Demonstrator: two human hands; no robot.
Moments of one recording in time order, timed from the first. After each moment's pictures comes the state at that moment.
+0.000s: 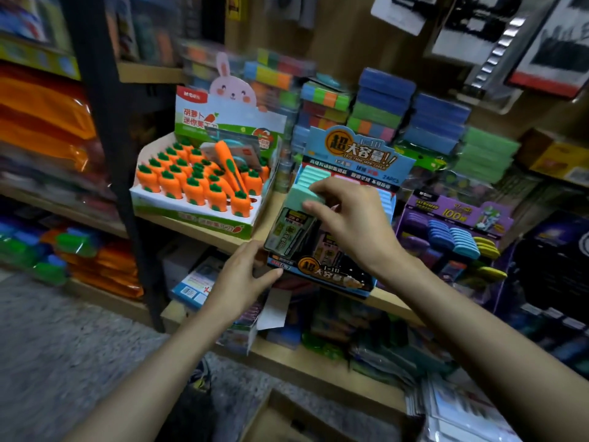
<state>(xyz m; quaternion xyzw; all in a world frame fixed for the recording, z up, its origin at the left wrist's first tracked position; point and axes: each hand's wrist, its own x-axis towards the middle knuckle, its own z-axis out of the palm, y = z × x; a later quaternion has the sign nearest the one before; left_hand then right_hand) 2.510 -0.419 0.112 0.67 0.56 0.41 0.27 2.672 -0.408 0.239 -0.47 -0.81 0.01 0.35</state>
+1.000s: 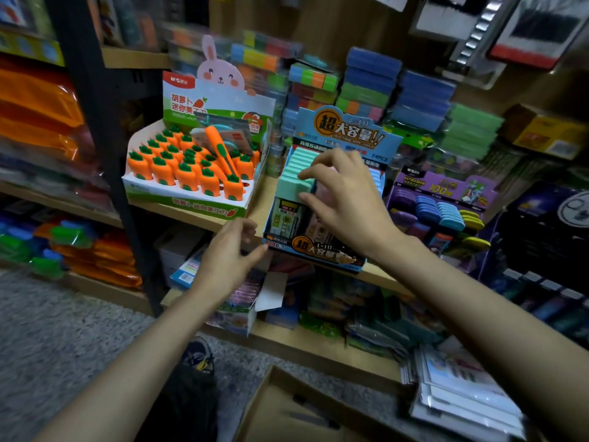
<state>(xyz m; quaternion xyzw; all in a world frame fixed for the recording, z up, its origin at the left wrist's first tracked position) 2.504 -0.429 0.122 0.66 0.58 0.42 0.22 2.682 -0.424 0.236 -0.46 -0.84 -0.12 0.26</state>
